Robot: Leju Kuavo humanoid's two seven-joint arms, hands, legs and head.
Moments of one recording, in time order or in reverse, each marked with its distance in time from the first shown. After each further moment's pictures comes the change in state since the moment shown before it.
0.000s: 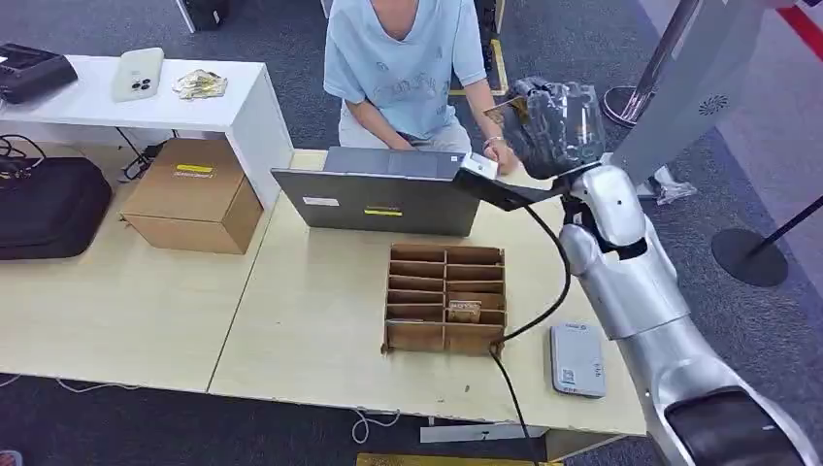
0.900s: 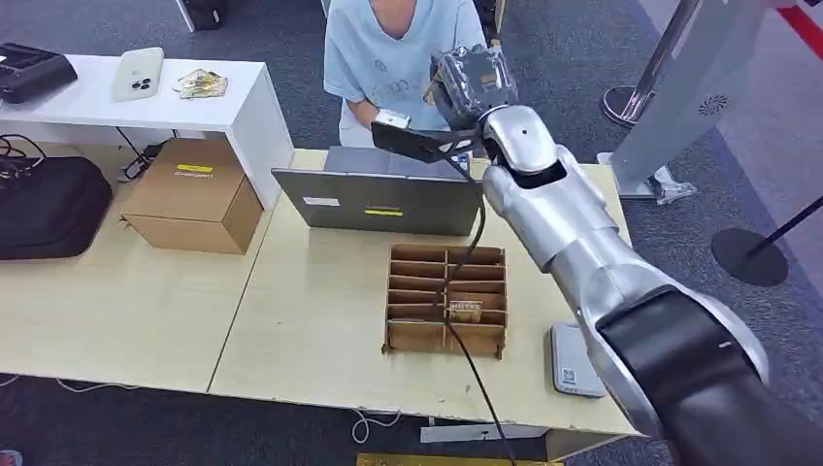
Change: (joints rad) left arm -0.001 0.001 -0.008 0.000 -0.015 -0.015 0.004; right arm -0.369 0.259 0.115 0.599 0.075 0.088 0.083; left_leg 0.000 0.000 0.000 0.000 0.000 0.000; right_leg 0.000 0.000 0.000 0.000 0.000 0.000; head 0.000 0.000
